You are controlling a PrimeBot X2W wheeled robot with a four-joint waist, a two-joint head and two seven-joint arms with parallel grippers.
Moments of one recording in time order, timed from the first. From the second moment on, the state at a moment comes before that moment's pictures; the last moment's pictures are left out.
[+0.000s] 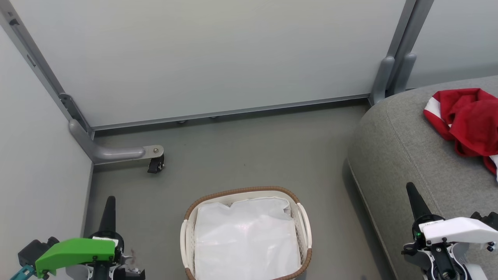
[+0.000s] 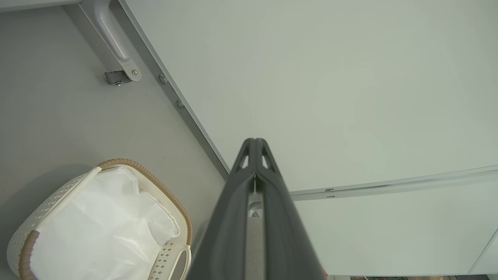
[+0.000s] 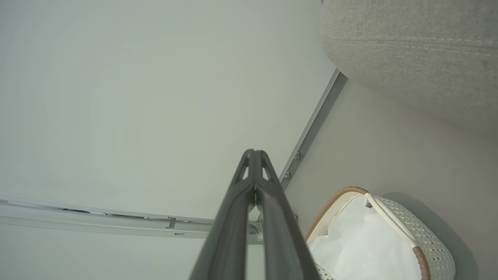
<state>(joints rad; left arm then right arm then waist) -0.08 0.05 0.08 0.29 -1.31 -0.13 0.03 -0.10 -0.04 -0.11 0.28 1.29 0.13 0.03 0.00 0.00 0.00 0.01</state>
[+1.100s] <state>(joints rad) -0.10 0.05 0.11 0.26 -1.55 -0.13 0.10 -0.10 -0.05 -0.11 0.25 1.55 0.13 0.10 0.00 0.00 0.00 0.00</state>
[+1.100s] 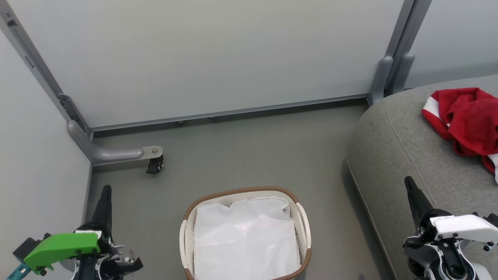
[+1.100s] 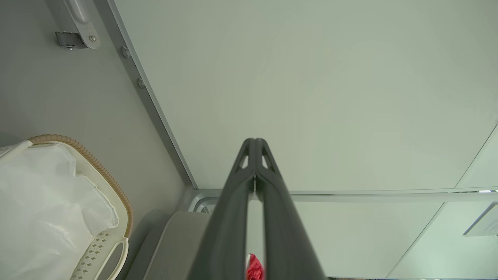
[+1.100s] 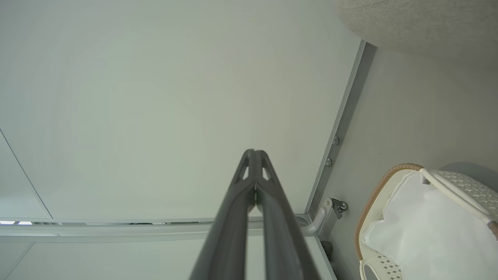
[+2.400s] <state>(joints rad) -0.10 0.05 0.11 0.24 -1.61 -0.13 0.11 -0.10 -0.05 -0.11 0.25 1.61 0.13 0.11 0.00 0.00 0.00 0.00</state>
